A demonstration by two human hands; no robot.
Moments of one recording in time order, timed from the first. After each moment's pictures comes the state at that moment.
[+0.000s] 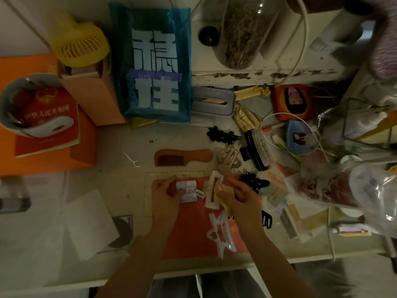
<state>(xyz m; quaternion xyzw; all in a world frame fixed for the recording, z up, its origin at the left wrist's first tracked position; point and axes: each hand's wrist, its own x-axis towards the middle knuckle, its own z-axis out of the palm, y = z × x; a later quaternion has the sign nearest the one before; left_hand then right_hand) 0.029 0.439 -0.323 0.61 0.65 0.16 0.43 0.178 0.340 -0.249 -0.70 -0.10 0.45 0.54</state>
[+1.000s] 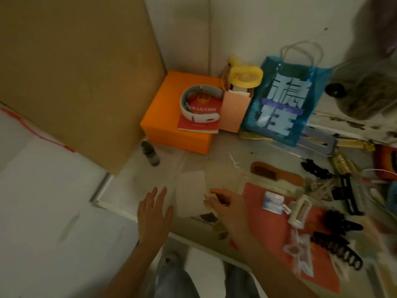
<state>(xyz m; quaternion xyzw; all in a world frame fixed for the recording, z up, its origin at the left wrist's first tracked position) -0.251 0.385 -0.246 0.63 0.74 0.13 0.20 -0.051 0.393 -0.225 -0.65 -0.40 0.51 0.39</state>
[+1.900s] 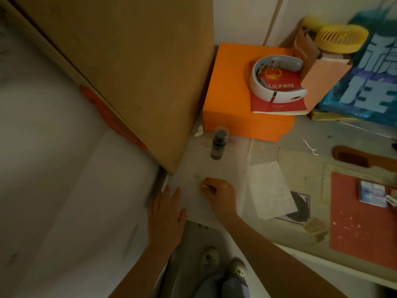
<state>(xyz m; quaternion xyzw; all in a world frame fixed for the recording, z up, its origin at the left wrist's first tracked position) -0.469 0.429 -0.313 0.70 0.68 0.01 0.19 -0.305 0.467 -0.323 -0.70 -0.54 0.35 0.31</state>
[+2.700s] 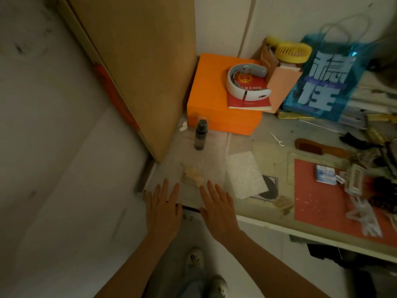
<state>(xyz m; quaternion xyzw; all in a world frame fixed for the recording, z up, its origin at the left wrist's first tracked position) -0.443 0.382 -0.293 0.77 0.63 0.04 0.11 -0.282 0.363 -0.295 -0.68 -0.70 0.22 -0.01</state>
